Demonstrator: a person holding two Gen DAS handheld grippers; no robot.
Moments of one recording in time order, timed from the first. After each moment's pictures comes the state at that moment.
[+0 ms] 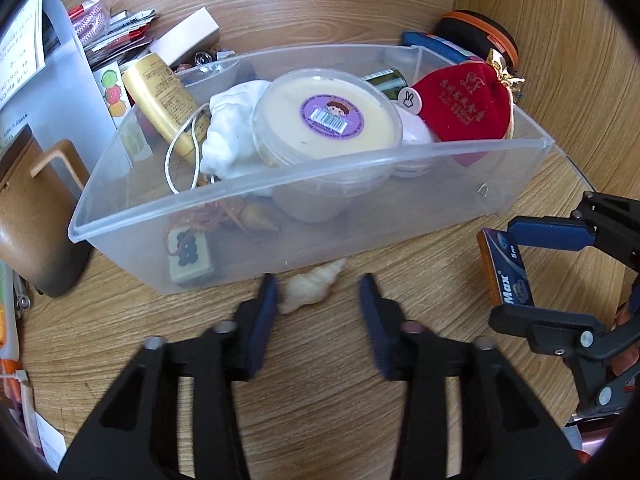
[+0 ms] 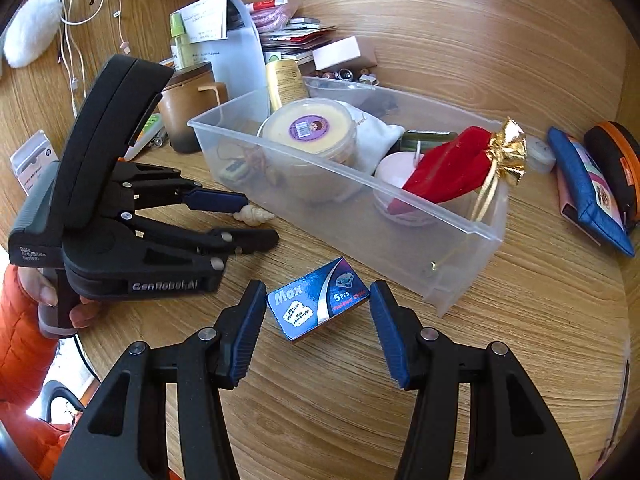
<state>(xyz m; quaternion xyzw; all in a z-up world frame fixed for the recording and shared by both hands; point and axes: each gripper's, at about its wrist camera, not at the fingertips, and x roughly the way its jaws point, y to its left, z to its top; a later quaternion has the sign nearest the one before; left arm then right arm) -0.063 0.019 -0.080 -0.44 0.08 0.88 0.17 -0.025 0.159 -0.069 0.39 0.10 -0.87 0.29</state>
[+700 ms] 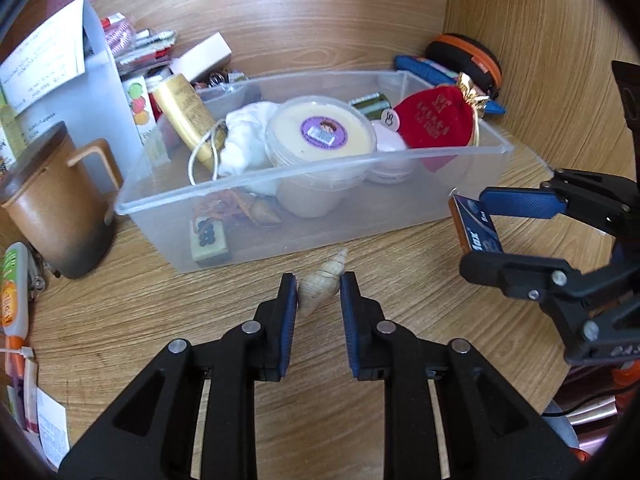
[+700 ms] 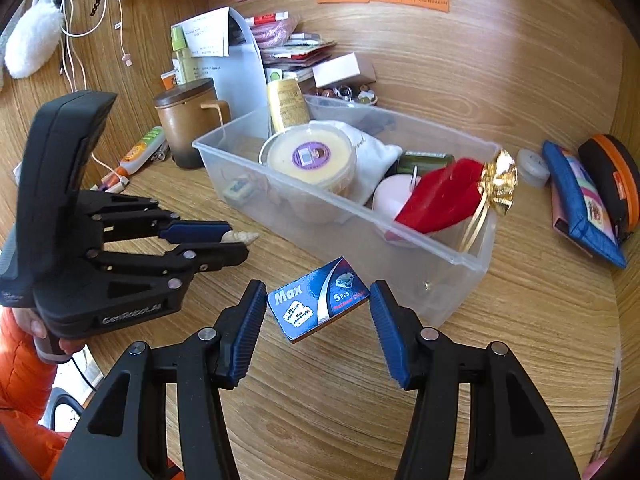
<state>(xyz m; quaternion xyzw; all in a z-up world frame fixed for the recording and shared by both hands) -0.024 0.008 -0.057 -0.40 0.07 0.90 0.17 -0.020 0.157 -0.049 0.37 0.10 -0.88 0.29</state>
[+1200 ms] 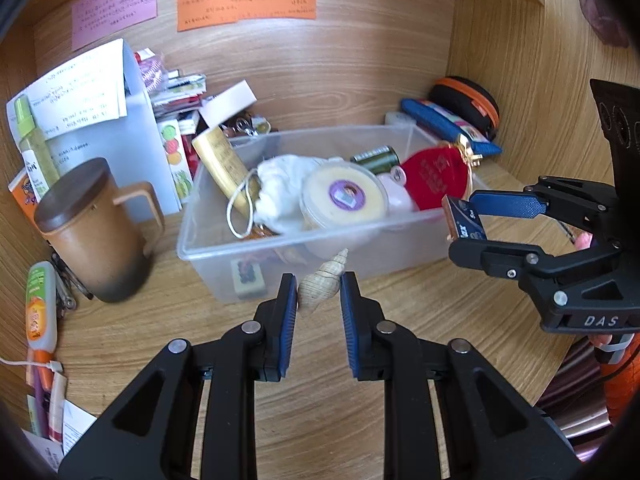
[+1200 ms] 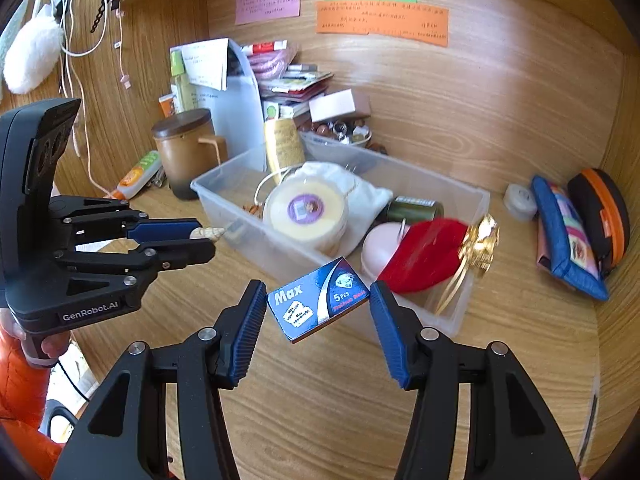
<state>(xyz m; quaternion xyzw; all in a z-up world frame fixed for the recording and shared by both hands) -0.023 -0.011 -0.017 -0.36 0.05 0.92 0.17 -0.029 0.151 -0.019 0.34 0.11 -0.89 0.28</state>
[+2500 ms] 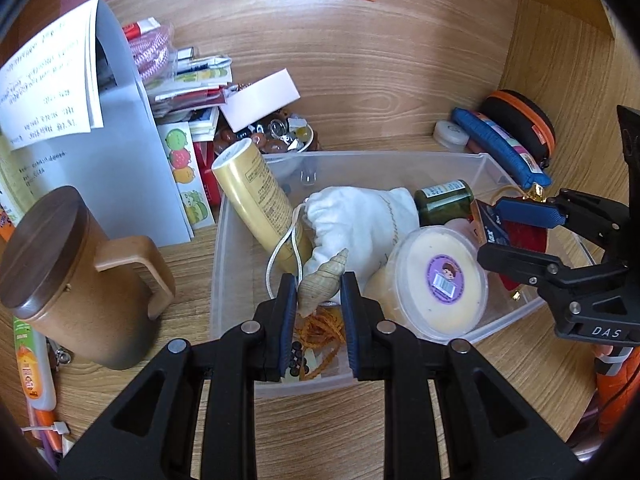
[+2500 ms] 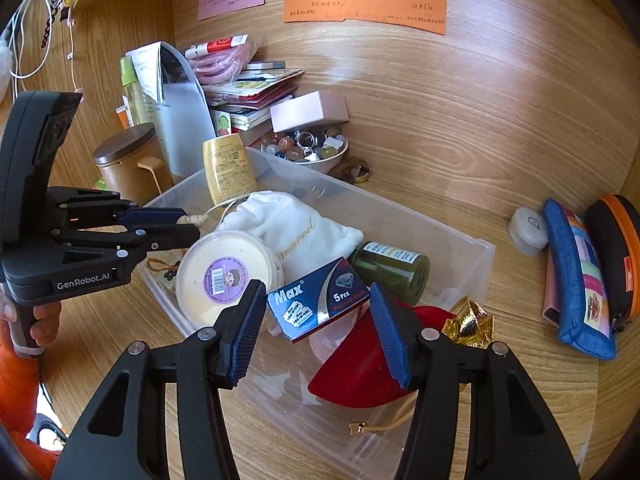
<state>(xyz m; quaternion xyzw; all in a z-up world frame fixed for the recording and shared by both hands) -0.113 -0.028 -0.026 -0.40 0.03 0.90 0.14 -0.115 0.141 -0.027 0.35 0.12 -0.89 0.28</state>
